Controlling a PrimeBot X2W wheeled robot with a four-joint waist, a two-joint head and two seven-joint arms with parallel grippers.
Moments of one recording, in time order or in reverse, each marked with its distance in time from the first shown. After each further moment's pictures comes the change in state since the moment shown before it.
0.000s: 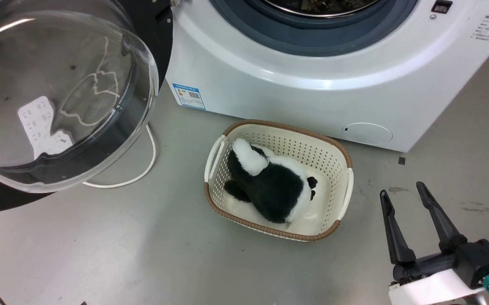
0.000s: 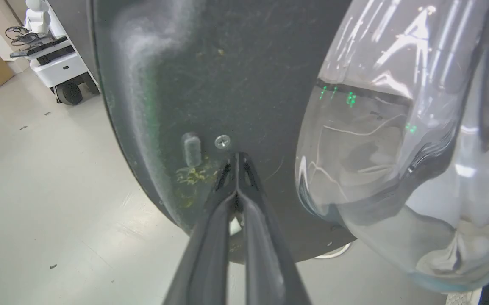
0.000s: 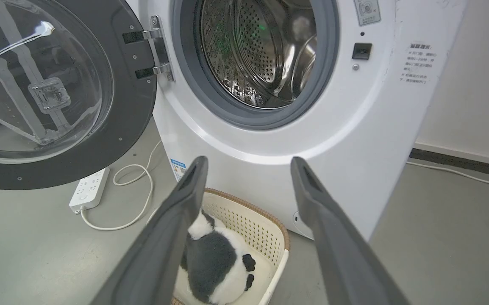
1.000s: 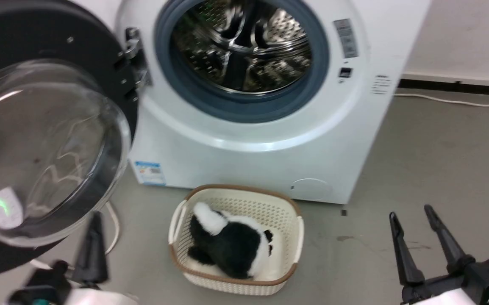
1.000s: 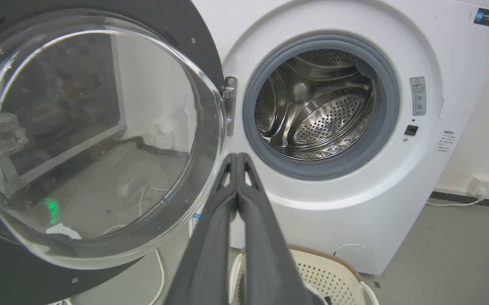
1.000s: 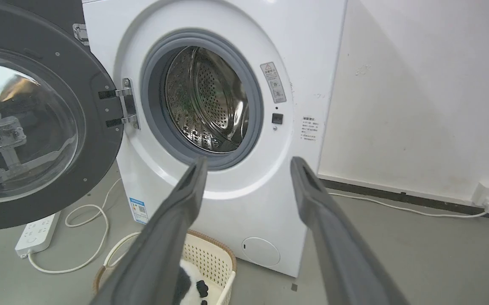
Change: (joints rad) left arm 0.348 -0.367 -0.234 -0.501 0.186 -0.016 -0.135; right arm 0.071 0.021 -0.071 0.018 -0.005 0.000 -0.010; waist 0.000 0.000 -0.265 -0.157
